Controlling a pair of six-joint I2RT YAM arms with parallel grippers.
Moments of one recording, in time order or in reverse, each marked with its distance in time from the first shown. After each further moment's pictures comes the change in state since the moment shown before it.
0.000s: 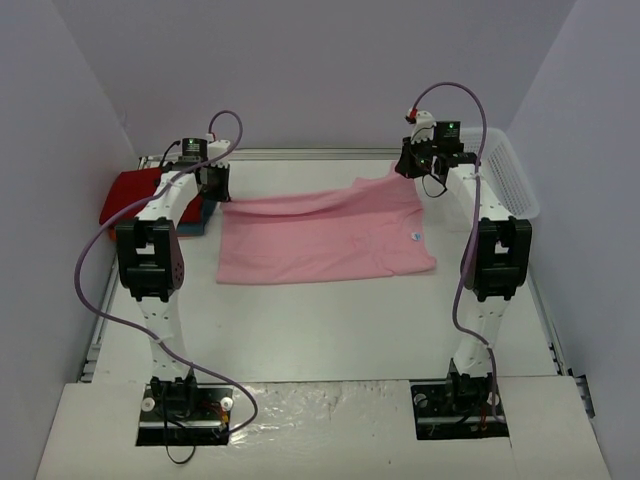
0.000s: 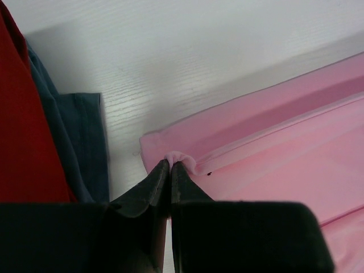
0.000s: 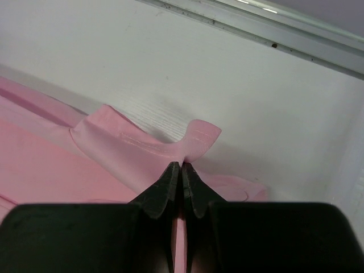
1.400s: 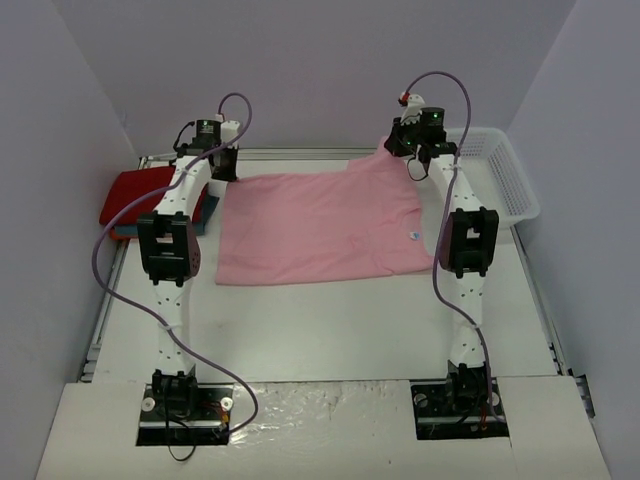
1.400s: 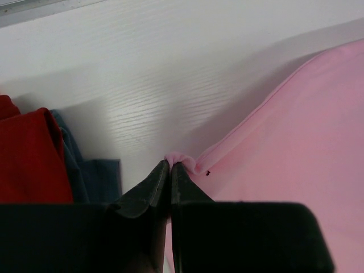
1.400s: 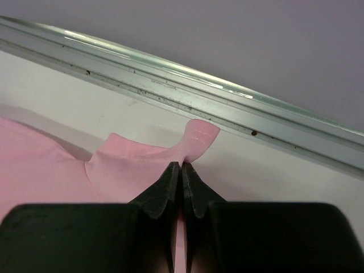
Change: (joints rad) left arm -0.046 0.255 0.444 -0.123 -0.097 -0.040; right arm 0.026 0.441 0.562 0.063 0.034 0.106
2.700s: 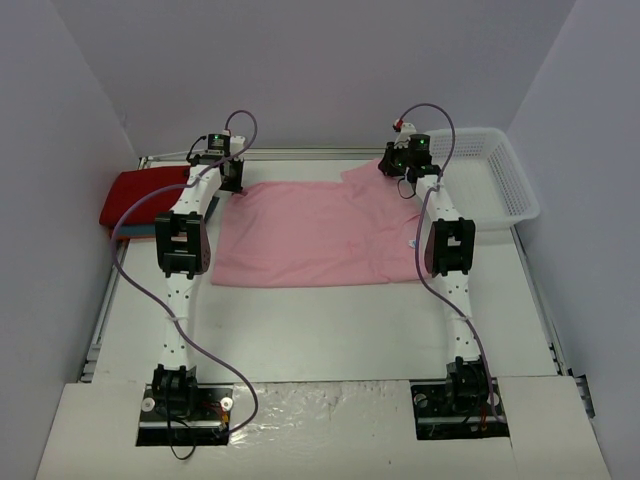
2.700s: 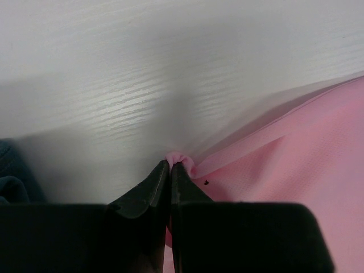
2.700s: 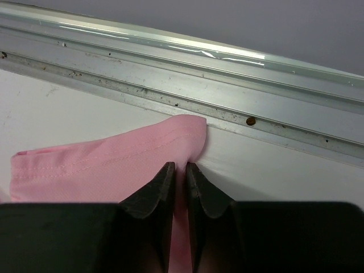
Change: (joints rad) left arm -0.003 0.235 0.153 0.018 -0.035 -0.032; right arm -0.006 0.378 0.276 0.053 0.016 0.076
